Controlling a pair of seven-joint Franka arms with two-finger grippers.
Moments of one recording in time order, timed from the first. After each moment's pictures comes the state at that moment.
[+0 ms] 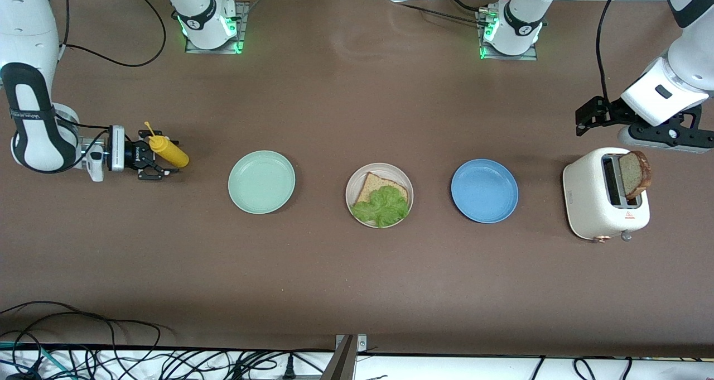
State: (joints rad) left arm 0.01 0.02 -0.09 -1.66 0.04 1.68 0.05; right arm -0.13 0.66 -0.28 -1.94 0.94 1.68 -2.55
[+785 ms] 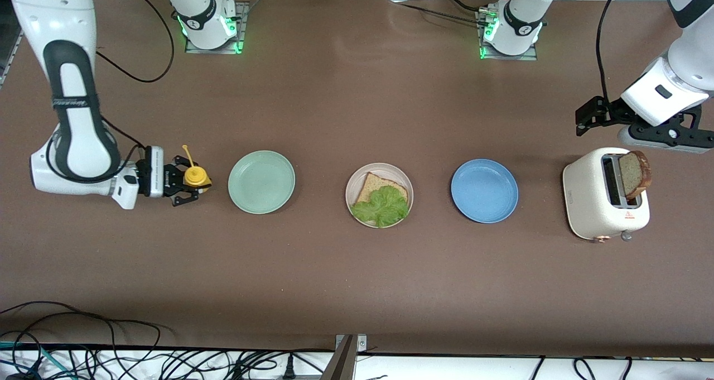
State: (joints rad) left arm 0.01 0.02 -0.09 -1.66 0.04 1.68 0.05; right arm 0.21 0.53 -0.28 -1.80 0.90 1.88 -2.15
